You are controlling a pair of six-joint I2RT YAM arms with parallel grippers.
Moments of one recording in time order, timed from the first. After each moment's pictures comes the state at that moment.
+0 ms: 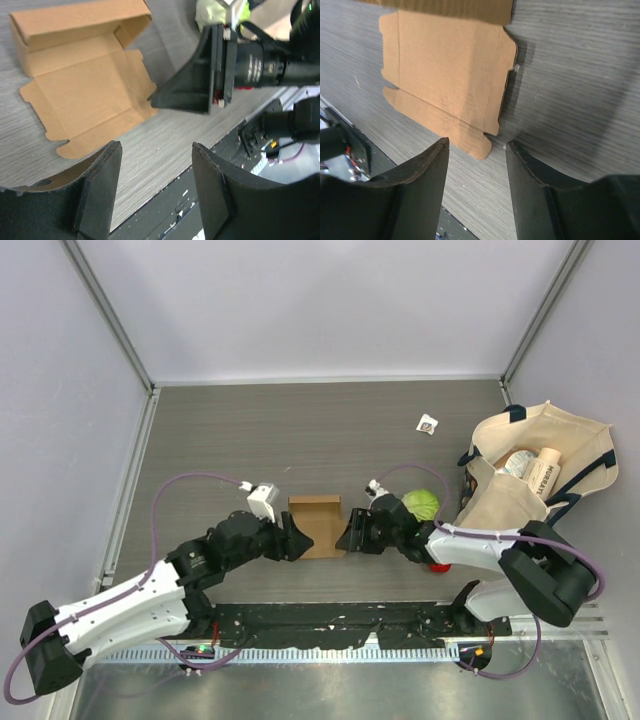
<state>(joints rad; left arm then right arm) -0.95 0.73 0.49 -0.21 -0.12 -0.73 0.80 1.34 0.46 0.12 -0.15 0.82</state>
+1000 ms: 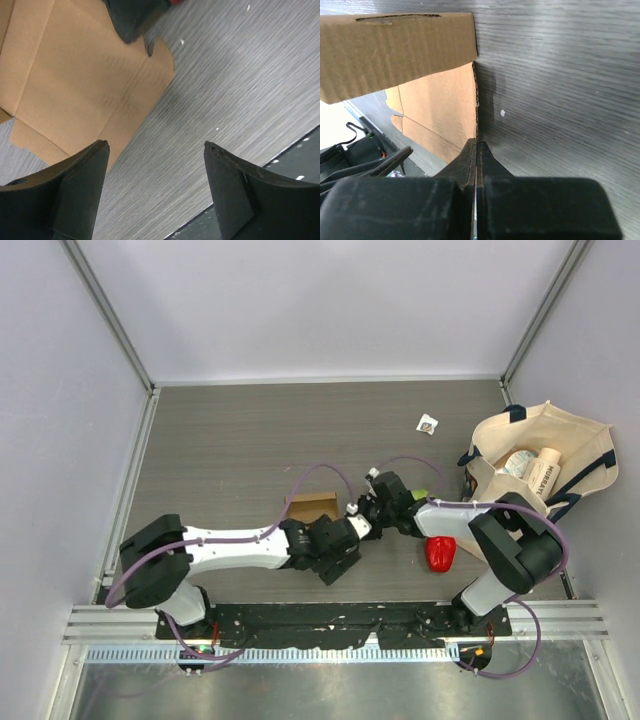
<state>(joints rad) -1.21 1.54 0.95 -0.49 -0.24 -0.26 0.63 1.57 0.61 0.10 -0.38 0.87</state>
